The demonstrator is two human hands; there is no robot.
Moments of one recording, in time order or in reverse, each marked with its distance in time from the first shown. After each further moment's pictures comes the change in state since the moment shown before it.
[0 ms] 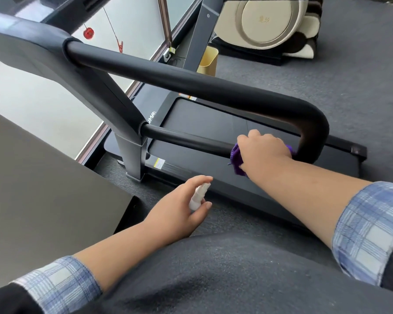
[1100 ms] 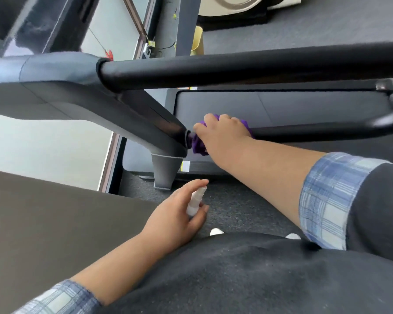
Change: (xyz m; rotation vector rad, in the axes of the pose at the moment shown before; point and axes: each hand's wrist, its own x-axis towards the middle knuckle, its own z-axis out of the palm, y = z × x) left_hand 0.008 -0.150 -0.146 0.174 -0.143 0.108; right_hand 0.103 -0.203 -0.025 0.134 0.127 -0.085
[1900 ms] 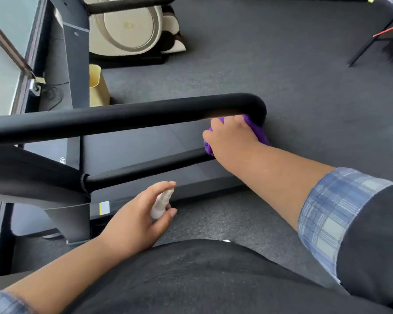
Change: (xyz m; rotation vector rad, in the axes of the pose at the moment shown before) left_hand 0.082 0.082 0.034 -0.134 -0.102 0.435; right_hand -0.131 0.171 -0.042 -0.393 -0.068 0.336
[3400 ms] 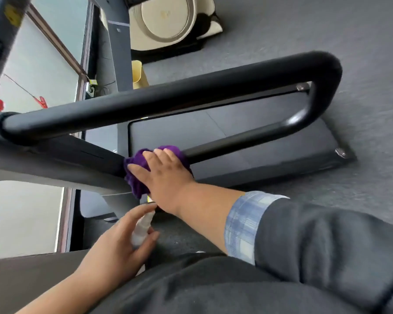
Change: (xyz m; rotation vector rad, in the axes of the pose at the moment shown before) left_hand -0.095 -0.049 -0.063 0.219 0.013 -0.203; right_hand 0.044 -0.234 -0.011 0.563 0.168 -0.322
